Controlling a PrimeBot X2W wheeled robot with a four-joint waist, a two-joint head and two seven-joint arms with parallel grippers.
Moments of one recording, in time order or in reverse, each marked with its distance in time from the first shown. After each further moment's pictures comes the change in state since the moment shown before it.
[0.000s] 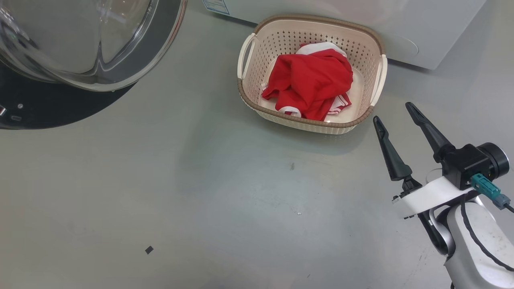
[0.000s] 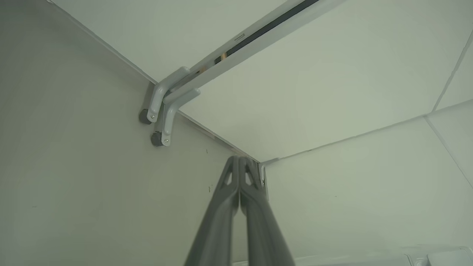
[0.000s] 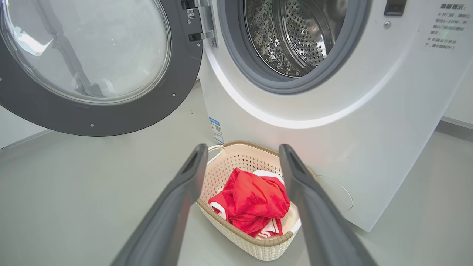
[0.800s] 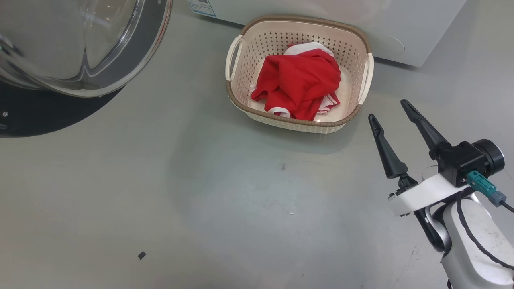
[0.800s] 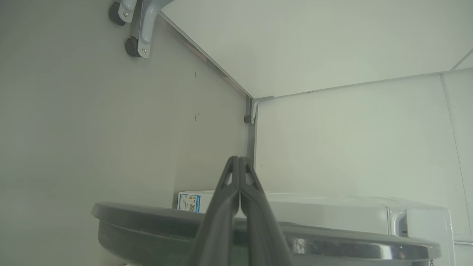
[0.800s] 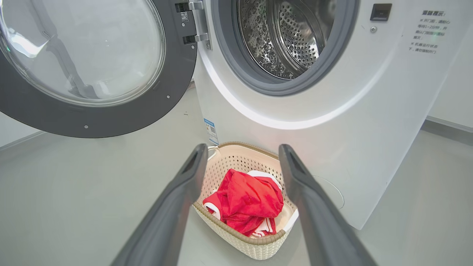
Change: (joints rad) left arm -0.167 0.022 -0.049 0.240 -0.050 0.000 0.195; right arm -0.019 0.008 0.013 0.010 -0.003 0.000 -0.002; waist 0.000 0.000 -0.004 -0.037
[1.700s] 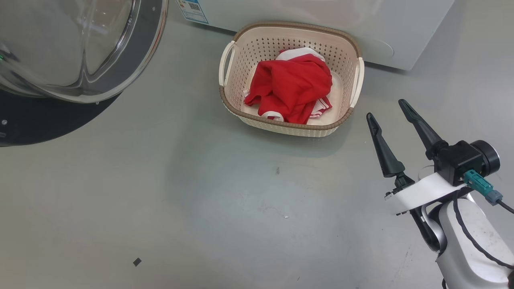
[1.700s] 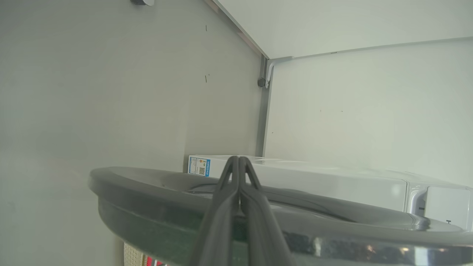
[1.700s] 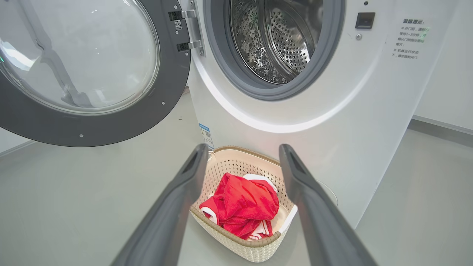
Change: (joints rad) left arm -0.069 0.039 -0.044 0.159 0.045 0.007 0.117; right arm -0.009 0.021 -0.003 0.024 0.005 0.000 -0.012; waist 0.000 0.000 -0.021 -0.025
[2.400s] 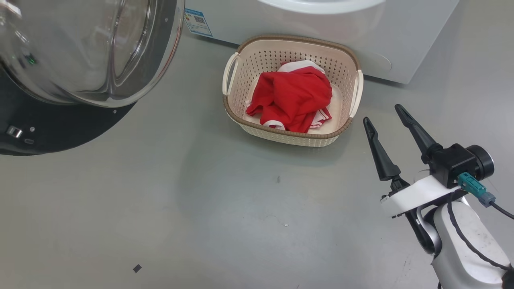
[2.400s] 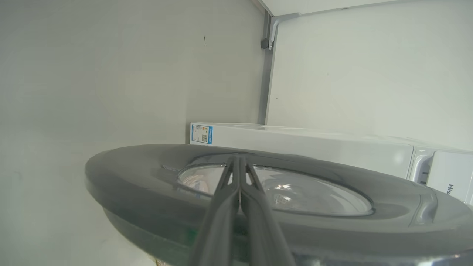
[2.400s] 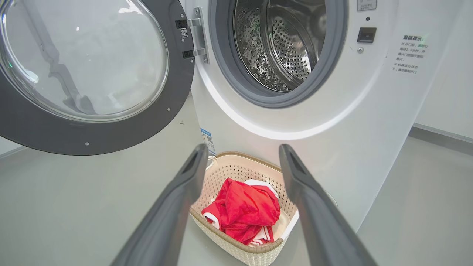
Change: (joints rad) left arm 0.014 -0.020 -0.046 0.016 0.010 -0.010 0.129; right arm 0.002 0.014 0.006 0.030 0.001 0.000 -0.005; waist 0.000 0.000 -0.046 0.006
